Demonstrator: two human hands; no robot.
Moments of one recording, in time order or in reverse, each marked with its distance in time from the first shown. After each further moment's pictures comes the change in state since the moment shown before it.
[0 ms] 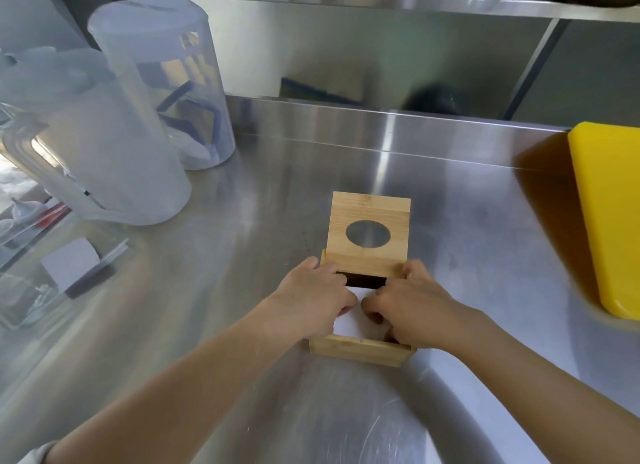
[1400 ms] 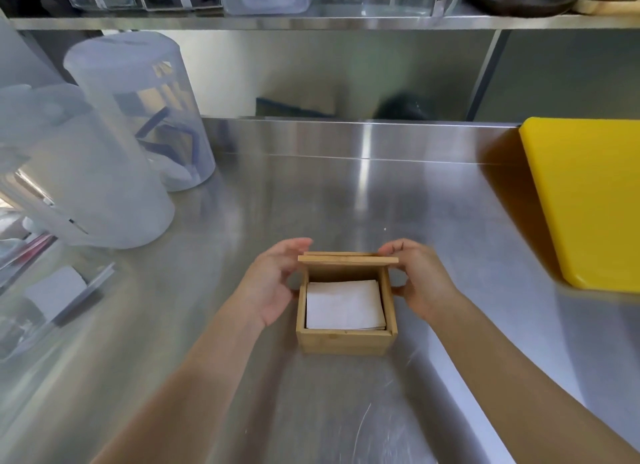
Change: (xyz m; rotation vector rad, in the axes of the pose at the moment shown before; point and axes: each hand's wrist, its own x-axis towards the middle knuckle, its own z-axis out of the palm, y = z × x) left_hand -0.004 -0.017 0.010 -2.188 0.456 -0.619; right_hand 0.002 0.019 0.011 1.860 0.616 0.770
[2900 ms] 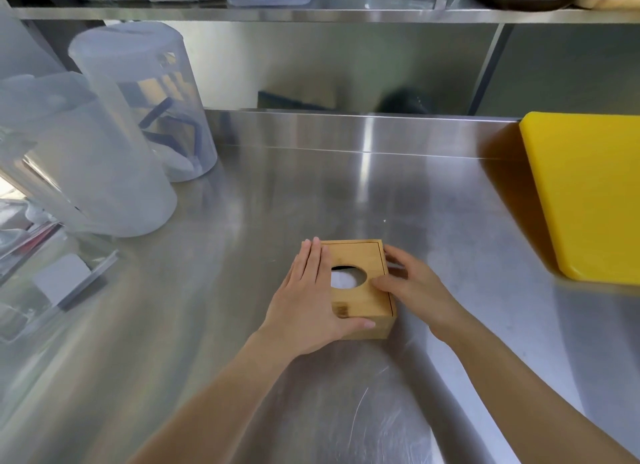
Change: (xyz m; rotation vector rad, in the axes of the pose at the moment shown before) left_hand -0.038 -0.046 0.018 1.645 -0.004 0.559; right_hand -0.030 0.019 -0.017 -0.443 -0.207 -0.197
